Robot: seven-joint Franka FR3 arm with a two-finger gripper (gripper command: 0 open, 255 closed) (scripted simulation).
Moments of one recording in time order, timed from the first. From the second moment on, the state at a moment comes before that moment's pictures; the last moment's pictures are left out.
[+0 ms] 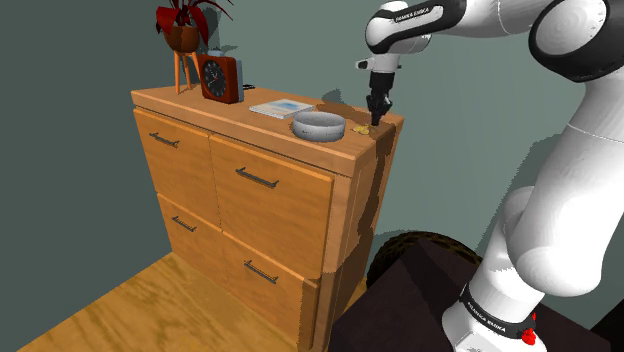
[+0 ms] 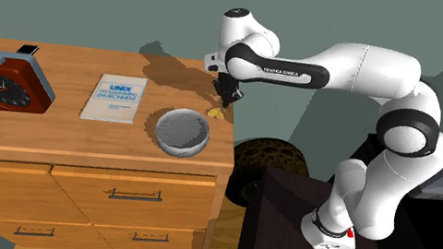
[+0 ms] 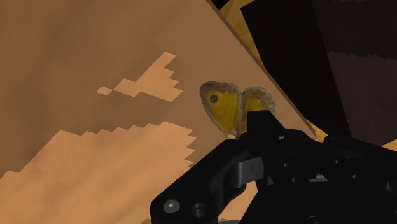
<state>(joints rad) 0.27 -0.04 -0.61 -1.83 -0.06 1.76 -1.45</state>
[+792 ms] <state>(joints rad) 0.30 -0.07 -0.56 -1.93 -0.16 1.87 -1.30</state>
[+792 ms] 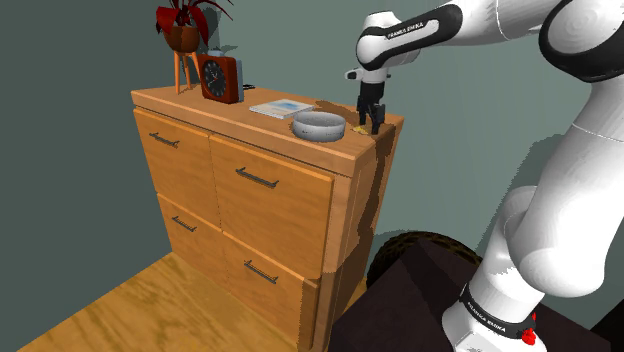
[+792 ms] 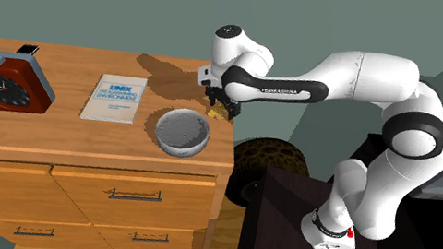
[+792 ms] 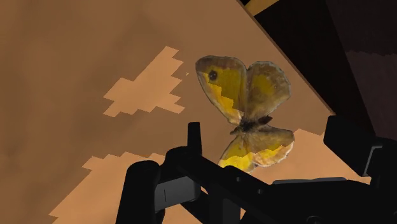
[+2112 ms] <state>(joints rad) 0.30 -0.07 -0.56 -1.91 -0.16 1.85 -1.30</state>
